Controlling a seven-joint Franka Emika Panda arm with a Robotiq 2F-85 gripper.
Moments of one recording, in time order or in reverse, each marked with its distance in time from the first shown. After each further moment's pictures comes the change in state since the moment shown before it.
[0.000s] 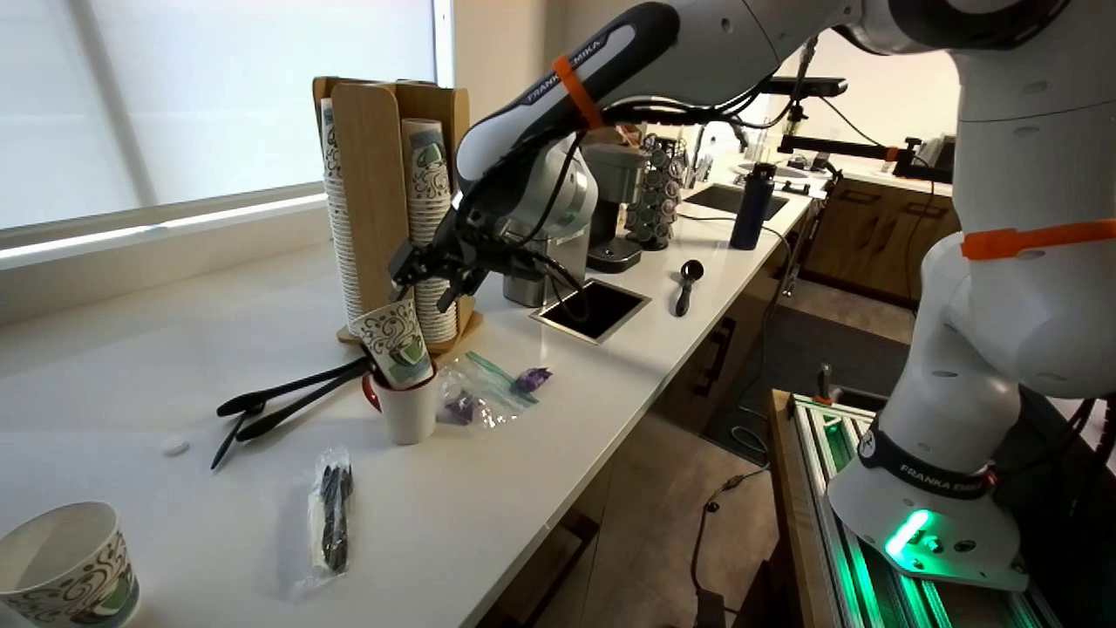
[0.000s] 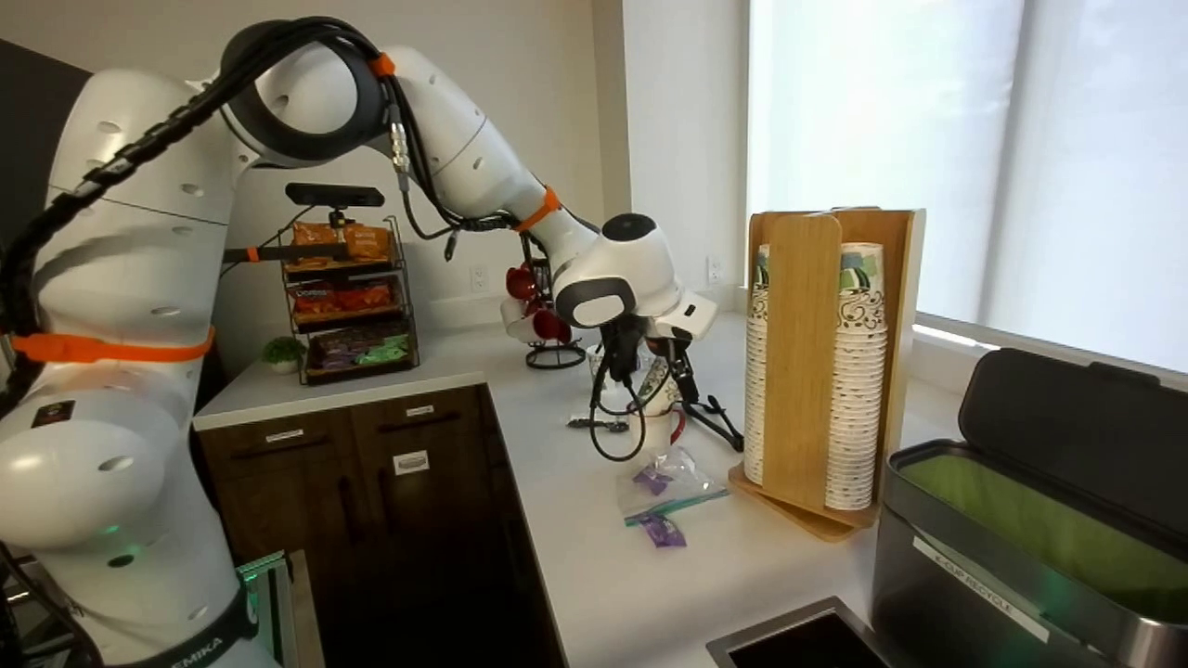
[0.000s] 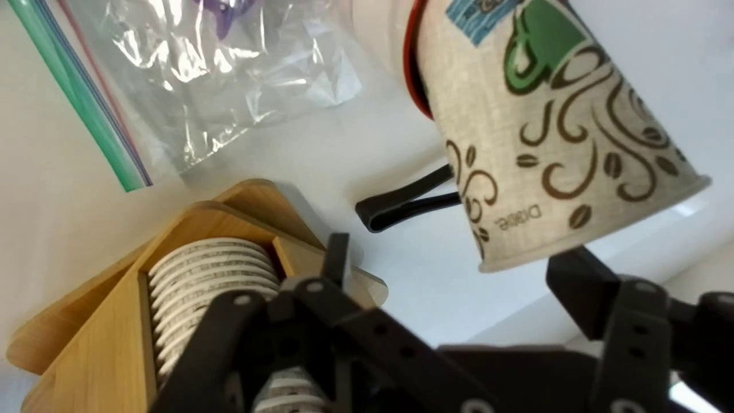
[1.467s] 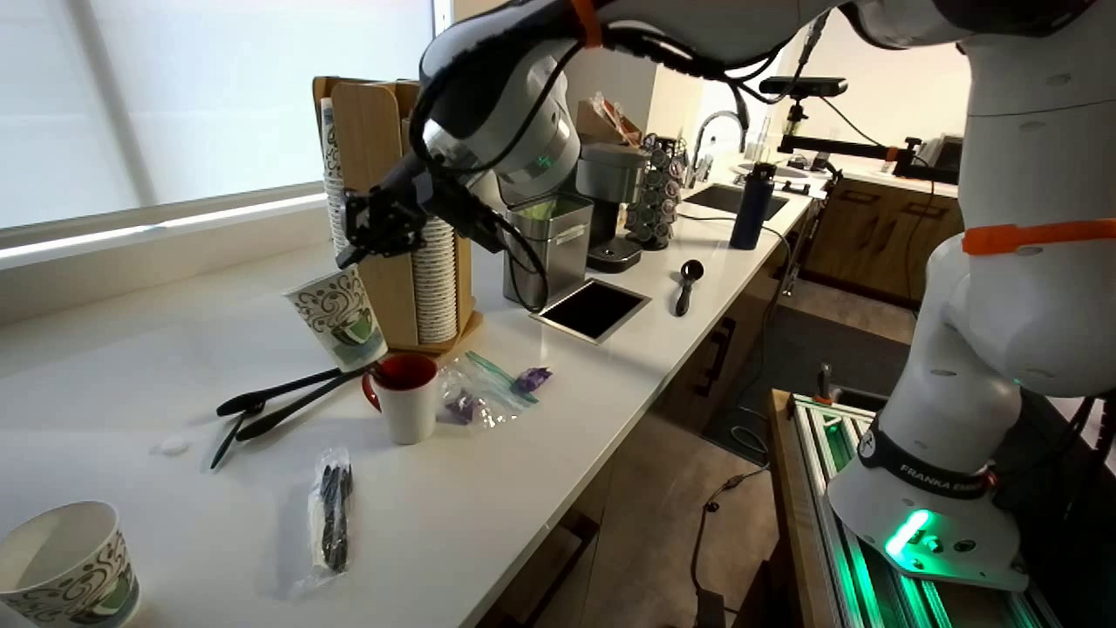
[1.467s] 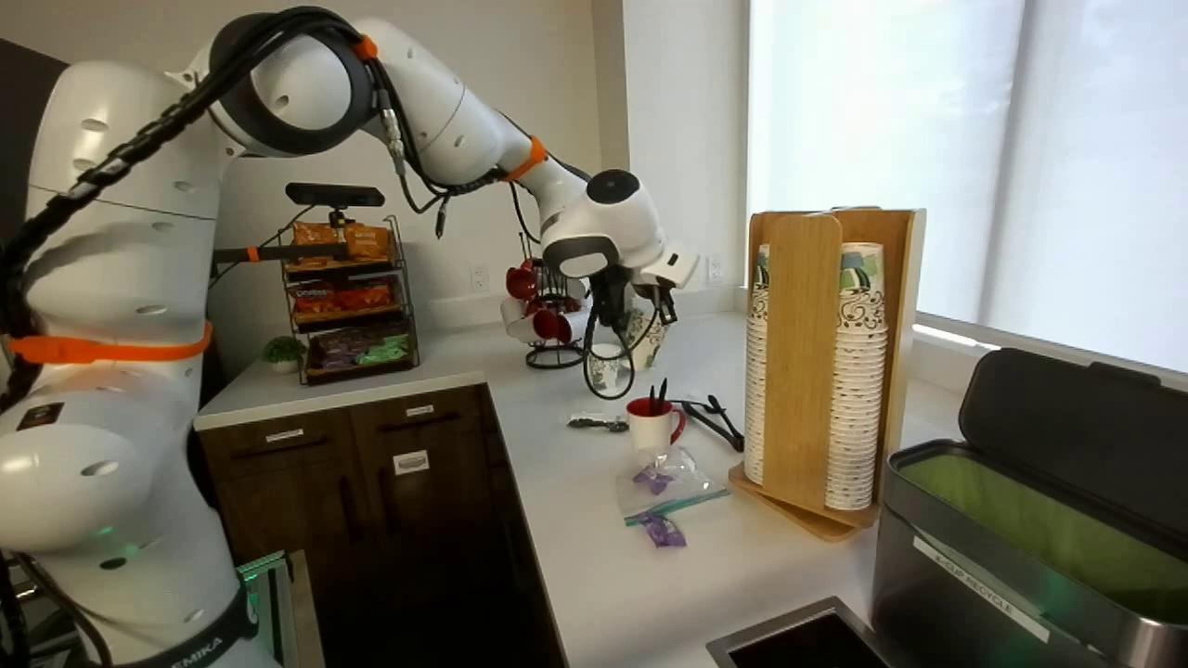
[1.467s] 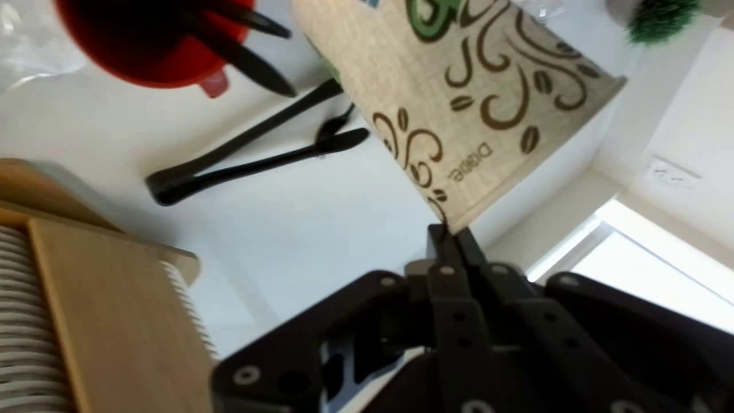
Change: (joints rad) arm -0.066 -0.049 0.187 0.114 0.206 -0.003 -0.098
